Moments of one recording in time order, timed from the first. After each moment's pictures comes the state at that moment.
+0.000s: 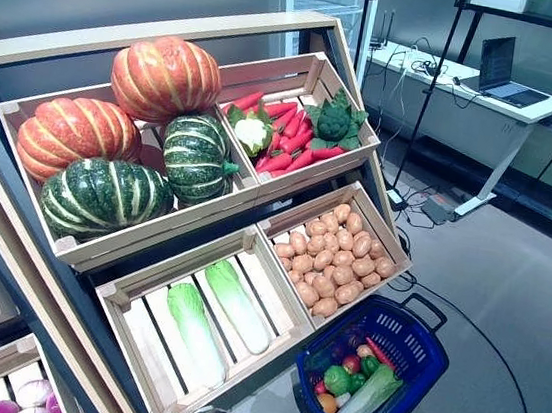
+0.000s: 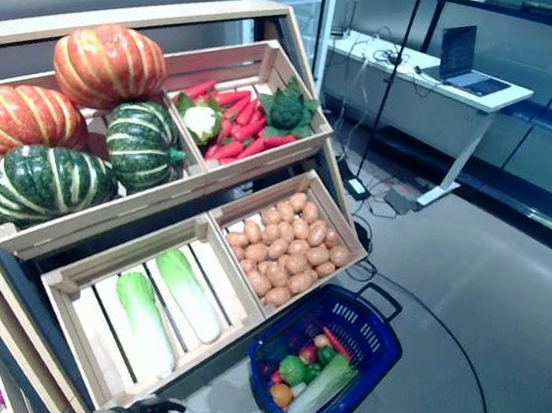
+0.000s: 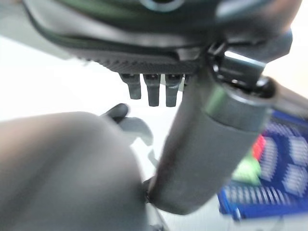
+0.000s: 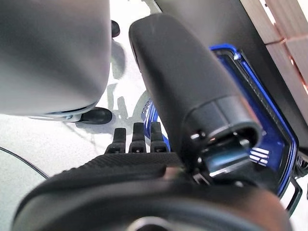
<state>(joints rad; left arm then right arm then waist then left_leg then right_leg) -0.06 0.26 -0.50 0.92 0.07 0.06 -0.23 0.00 -0.24 0.26 1.16 0.32 0.05 0.00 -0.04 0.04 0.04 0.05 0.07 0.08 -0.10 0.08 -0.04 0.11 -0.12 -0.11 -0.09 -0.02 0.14</state>
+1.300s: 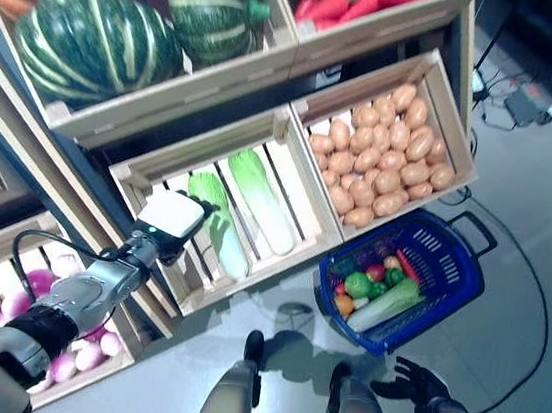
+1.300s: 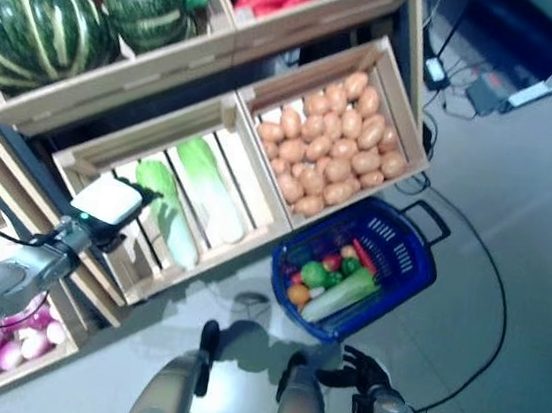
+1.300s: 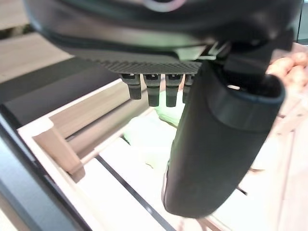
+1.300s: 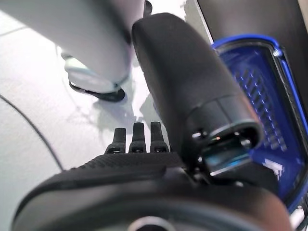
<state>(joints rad) -0.51 0.91 -0.63 0.58 0.79 -0.03 0.47 -0.23 -0.43 0.29 1.01 0.45 0.01 0.05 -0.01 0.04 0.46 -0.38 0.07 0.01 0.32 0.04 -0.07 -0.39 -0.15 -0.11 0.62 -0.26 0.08</state>
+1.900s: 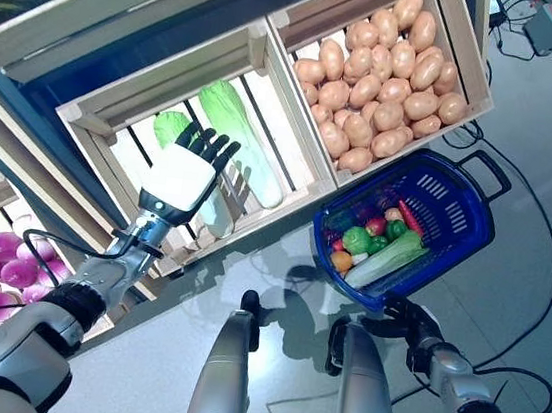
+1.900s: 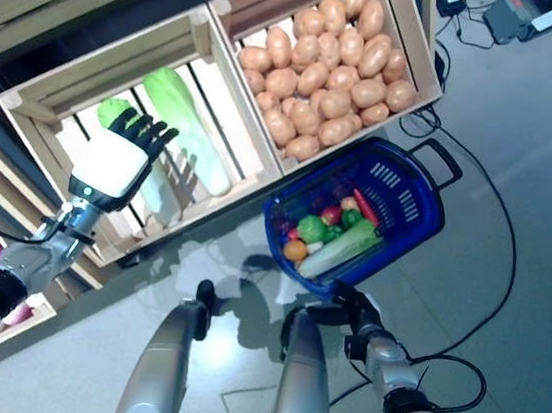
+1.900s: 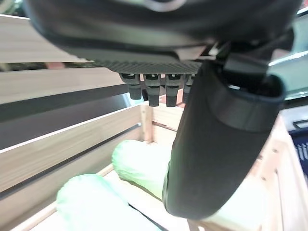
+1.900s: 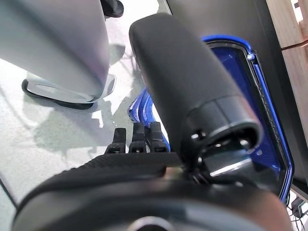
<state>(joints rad) -0.63 0.82 -0.66 0.73 0.94 -0.04 0.88 -0.36 -0.47 0.33 0.86 0.49 0.02 0.04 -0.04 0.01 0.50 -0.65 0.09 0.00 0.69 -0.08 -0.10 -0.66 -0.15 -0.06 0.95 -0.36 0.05</state>
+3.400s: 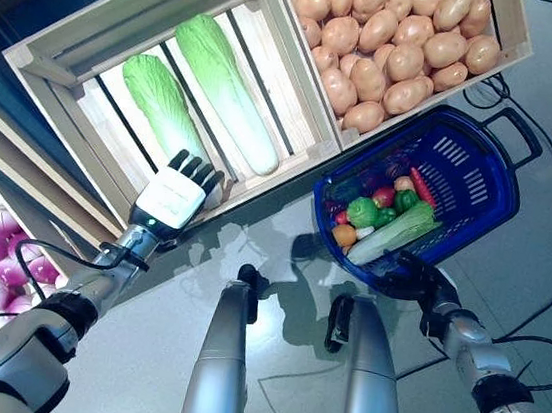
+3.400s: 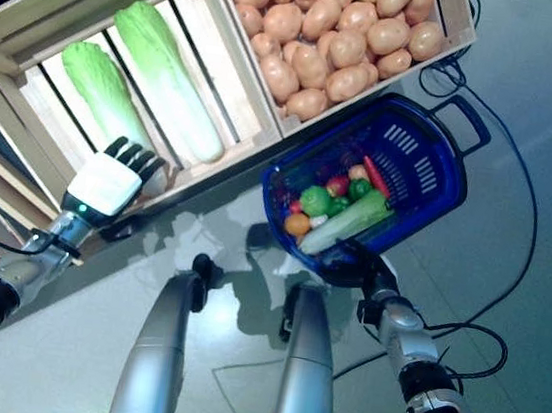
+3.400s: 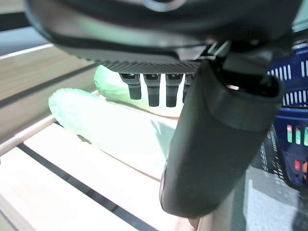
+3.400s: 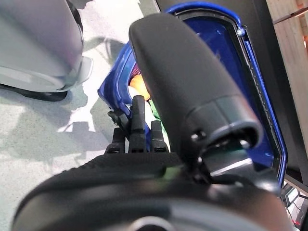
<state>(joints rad) -0.60 0.82 -0.68 0.81 1.02 0.02 0.85 -0.42 -0.58 0.32 0.70 0.64 0.04 0.00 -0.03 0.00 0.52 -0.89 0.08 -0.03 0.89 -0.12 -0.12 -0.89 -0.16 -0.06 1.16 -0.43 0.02</state>
